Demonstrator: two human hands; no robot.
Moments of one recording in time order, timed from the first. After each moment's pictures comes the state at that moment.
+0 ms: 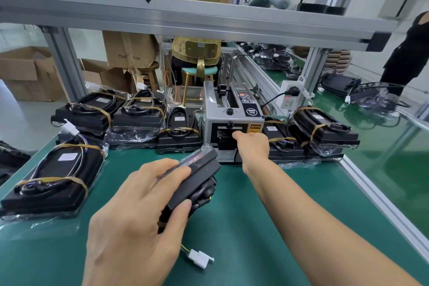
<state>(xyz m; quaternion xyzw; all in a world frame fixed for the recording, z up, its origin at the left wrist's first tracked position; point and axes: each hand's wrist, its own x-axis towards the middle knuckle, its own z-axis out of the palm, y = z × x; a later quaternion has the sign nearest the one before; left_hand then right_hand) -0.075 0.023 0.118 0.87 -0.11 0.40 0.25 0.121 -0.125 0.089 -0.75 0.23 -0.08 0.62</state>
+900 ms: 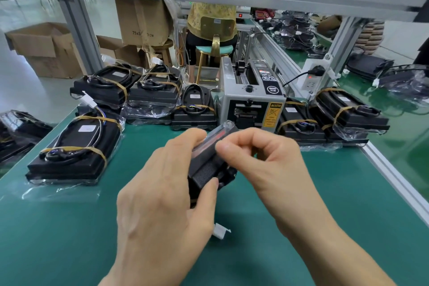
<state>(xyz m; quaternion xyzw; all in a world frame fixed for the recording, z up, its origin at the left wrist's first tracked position) -0.087 0.010 0.120 0.88 -0.06 0.35 0.30 -0.030 -0.125 0.135 -0.72 -0.17 0.00 0.68</state>
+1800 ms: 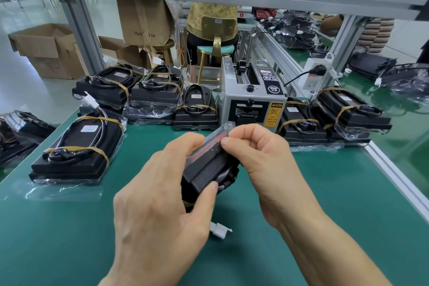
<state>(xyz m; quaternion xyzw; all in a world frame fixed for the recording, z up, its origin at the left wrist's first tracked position) -0.093 0.009 0.118 0.87 -0.03 0.37 0.31 -0.019 -0.114 0.127 -0.68 -0.06 0.05 0.73</state>
